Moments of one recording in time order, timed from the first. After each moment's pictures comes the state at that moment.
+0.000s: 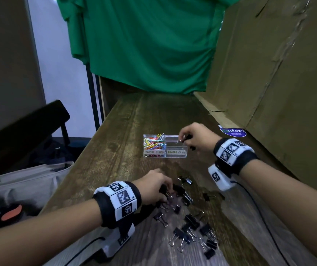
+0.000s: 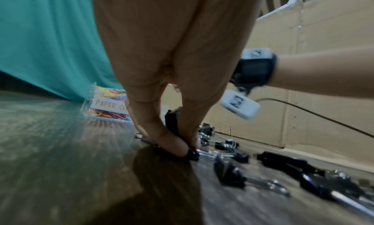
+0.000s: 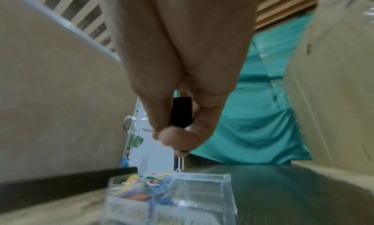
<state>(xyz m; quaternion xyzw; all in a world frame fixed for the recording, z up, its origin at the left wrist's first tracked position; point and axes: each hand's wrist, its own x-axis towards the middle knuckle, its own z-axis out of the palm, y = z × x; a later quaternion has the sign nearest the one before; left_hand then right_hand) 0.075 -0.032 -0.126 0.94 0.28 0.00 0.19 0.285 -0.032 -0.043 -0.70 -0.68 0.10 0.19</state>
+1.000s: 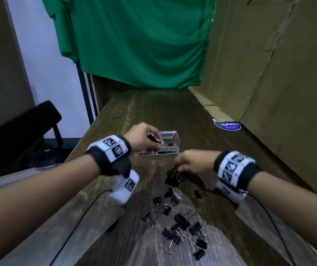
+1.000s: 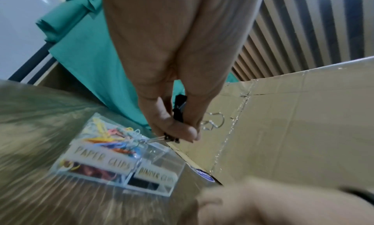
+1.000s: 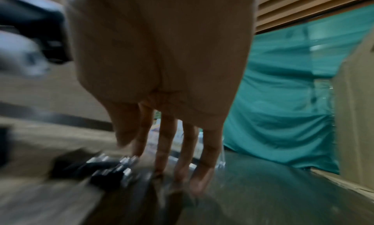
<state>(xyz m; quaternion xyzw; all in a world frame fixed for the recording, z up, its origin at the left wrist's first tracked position) 0.109 0.021 -0.054 0.84 0.34 0.20 0.37 0.294 -0.067 -0.085 -0.63 -0.76 0.17 -0.05</state>
